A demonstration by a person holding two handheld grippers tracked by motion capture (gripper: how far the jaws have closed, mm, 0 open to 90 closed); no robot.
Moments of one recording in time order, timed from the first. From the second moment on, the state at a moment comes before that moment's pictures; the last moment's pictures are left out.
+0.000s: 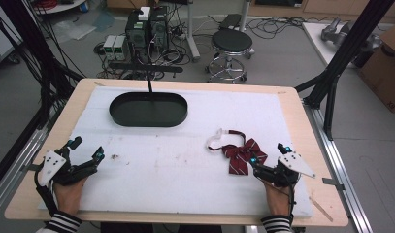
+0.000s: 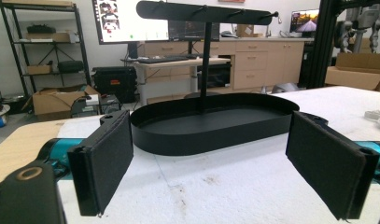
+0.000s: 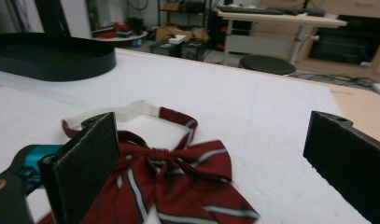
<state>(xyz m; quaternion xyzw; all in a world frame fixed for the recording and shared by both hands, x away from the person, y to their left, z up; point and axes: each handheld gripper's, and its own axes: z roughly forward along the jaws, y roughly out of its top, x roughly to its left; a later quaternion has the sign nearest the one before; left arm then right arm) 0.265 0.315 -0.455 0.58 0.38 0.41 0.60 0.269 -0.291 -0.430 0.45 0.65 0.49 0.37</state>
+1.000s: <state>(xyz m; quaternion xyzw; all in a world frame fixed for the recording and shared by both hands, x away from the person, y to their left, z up) 0.265 0.316 -0.456 0.58 0.37 0.40 0.60 0.380 -0.247 -0.342 0.38 0.83 0.34 0.25</state>
